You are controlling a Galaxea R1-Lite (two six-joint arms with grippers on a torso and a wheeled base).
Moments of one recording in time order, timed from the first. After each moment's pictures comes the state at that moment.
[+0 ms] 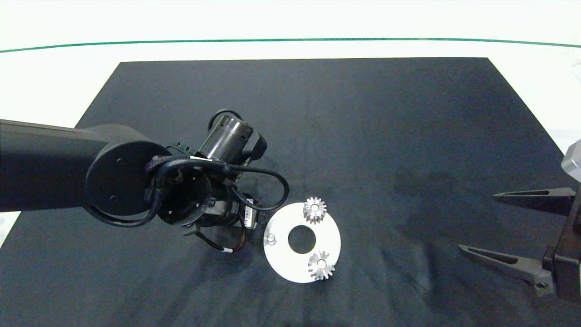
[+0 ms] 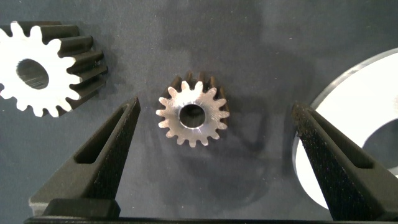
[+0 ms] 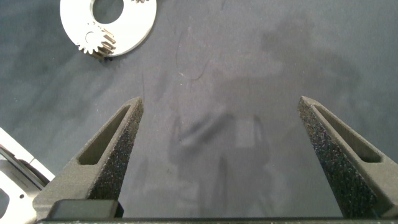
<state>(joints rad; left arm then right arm) -0.67 1.79 -1.32 0.43 0.42 -0.34 0.44 1.11 -0.81 0.17 0.08 -0.29</state>
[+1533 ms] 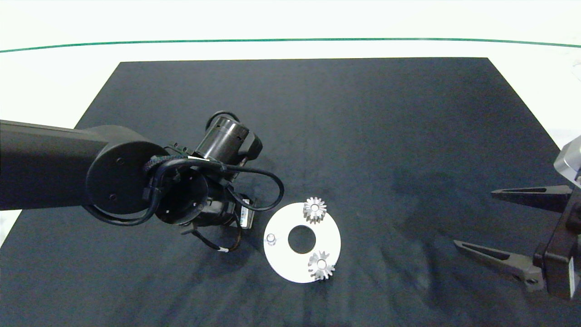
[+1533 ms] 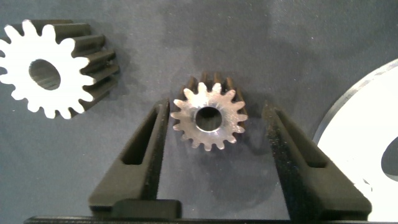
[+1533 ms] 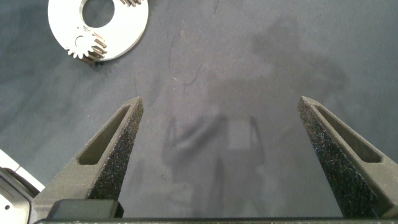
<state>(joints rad) -0.65 1.79 -1.32 0.43 0.42 -0.32 0.47 1.12 -0.79 0.12 0.02 -0.29</state>
